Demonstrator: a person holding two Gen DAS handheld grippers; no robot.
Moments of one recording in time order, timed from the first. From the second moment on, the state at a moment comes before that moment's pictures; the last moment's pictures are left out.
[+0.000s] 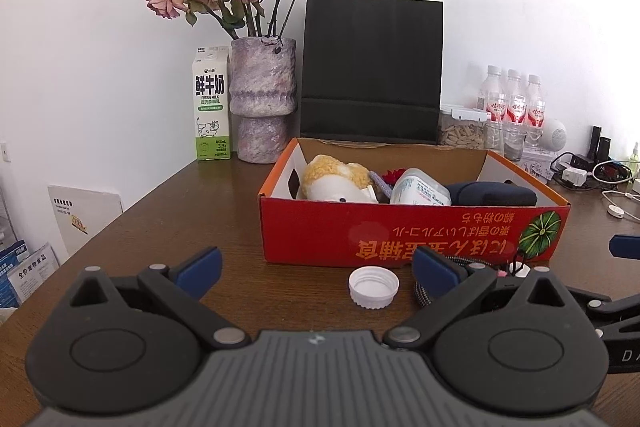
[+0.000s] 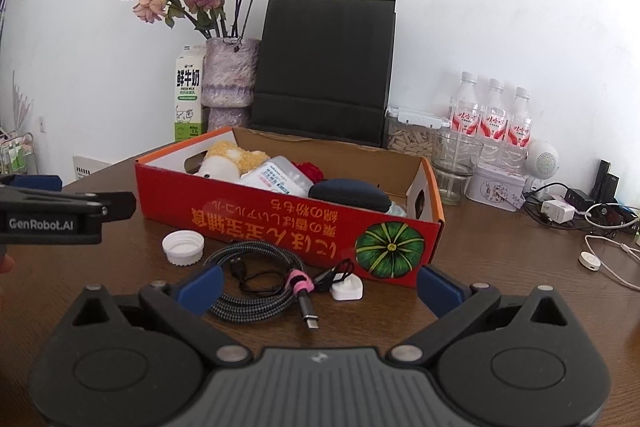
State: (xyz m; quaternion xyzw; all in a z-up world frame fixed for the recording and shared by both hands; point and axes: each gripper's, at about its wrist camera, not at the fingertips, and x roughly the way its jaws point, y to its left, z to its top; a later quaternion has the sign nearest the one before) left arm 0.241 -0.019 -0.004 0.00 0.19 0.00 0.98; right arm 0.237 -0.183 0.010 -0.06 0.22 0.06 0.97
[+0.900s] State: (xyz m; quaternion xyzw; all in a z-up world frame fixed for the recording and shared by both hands) left arm 0.246 -0.040 -0.021 0.03 0.24 -0.02 0.97; right arm 0.236 -0.197 -0.004 -0.03 0.24 0.06 0.97
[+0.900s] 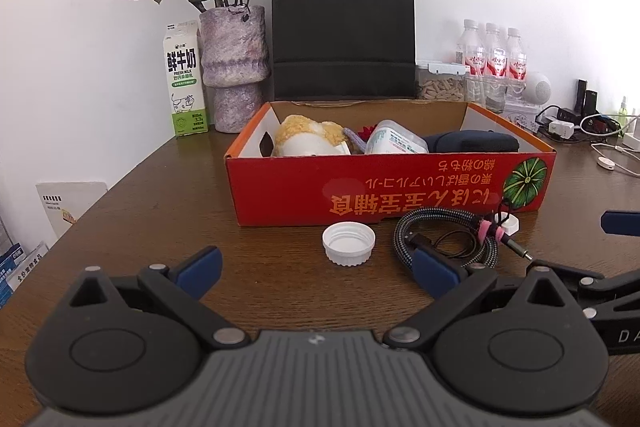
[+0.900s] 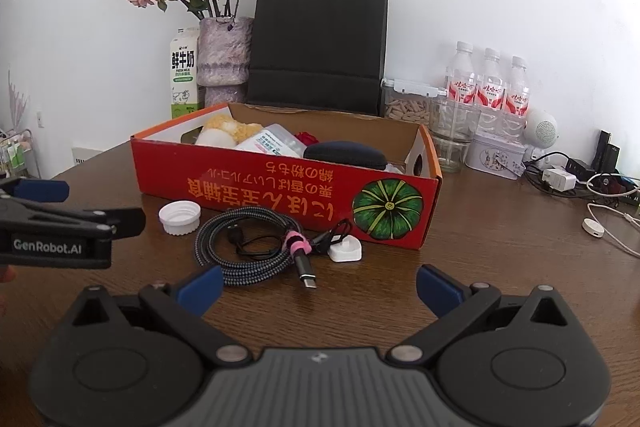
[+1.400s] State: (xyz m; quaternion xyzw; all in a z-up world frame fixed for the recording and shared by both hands) left arm 0.292 -0.043 -0.029 0.04 0.27 -0.04 0.96; right arm 0.255 -0.210 -0.012 -0.02 0.26 0.05 0.96
